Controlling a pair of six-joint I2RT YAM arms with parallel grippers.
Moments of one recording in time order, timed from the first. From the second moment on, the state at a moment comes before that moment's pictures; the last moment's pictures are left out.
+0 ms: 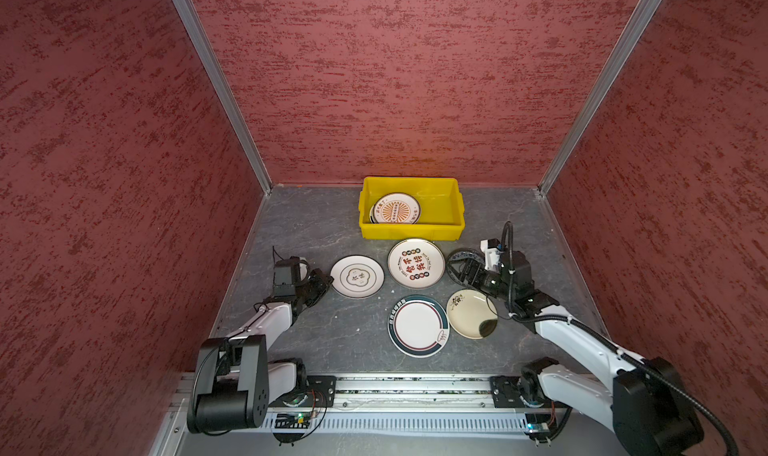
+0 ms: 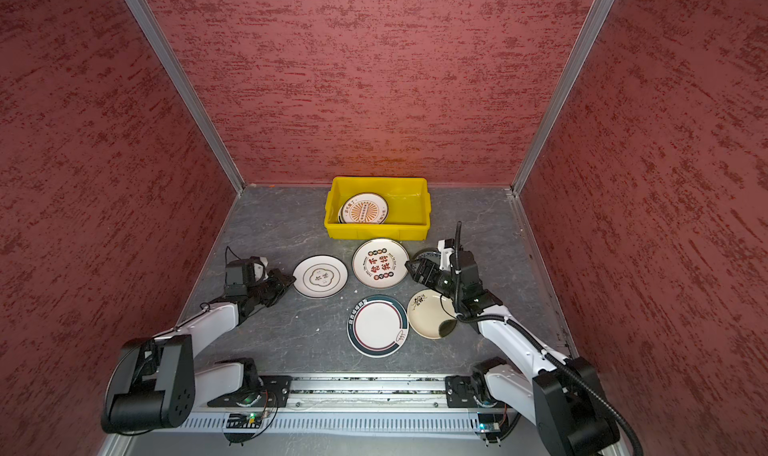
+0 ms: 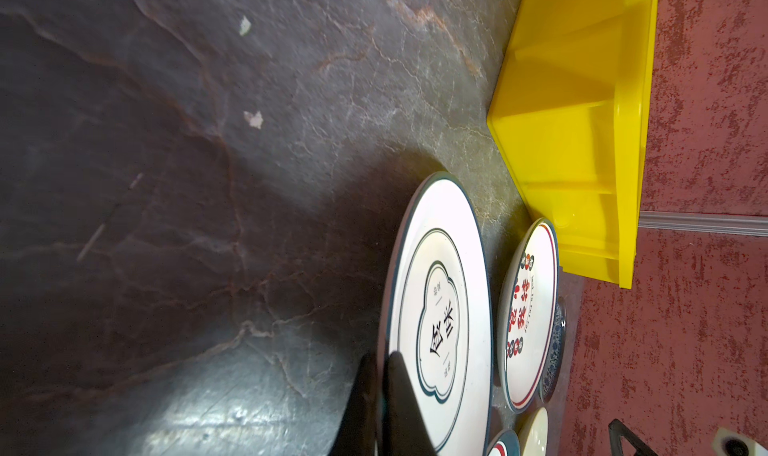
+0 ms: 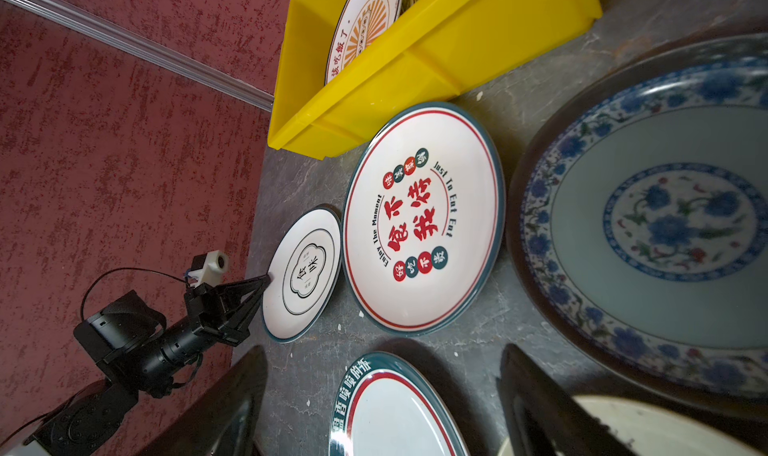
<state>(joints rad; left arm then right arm) 0.09 1.21 0.37 0.04 0.48 -0.80 0.33 1.08 0.46 0.12 -0.41 0.83</state>
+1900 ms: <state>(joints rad) -0.28 1.28 0.77 0.05 0.36 -0.87 0.33 1.03 0.38 0.25 -0.47 0.92</state>
